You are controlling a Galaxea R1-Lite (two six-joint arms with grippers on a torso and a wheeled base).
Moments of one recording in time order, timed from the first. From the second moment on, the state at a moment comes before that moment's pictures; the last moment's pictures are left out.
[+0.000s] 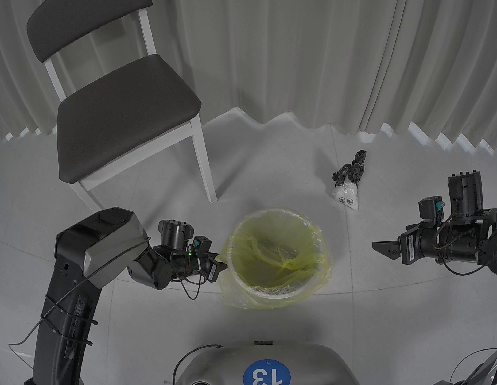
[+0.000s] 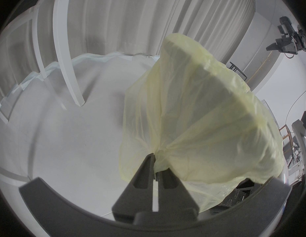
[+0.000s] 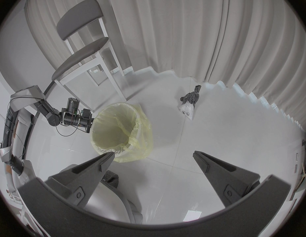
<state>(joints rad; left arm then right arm) -0.30 2.65 -1.35 -0.67 -0.41 0.27 0.26 1.61 -0.65 -0.35 0.04 -0.03</state>
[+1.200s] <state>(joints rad) -0.27 2.23 -0.83 -1.19 -0.46 0.12 0.25 1.54 -0.61 -0.37 0.04 0.05</state>
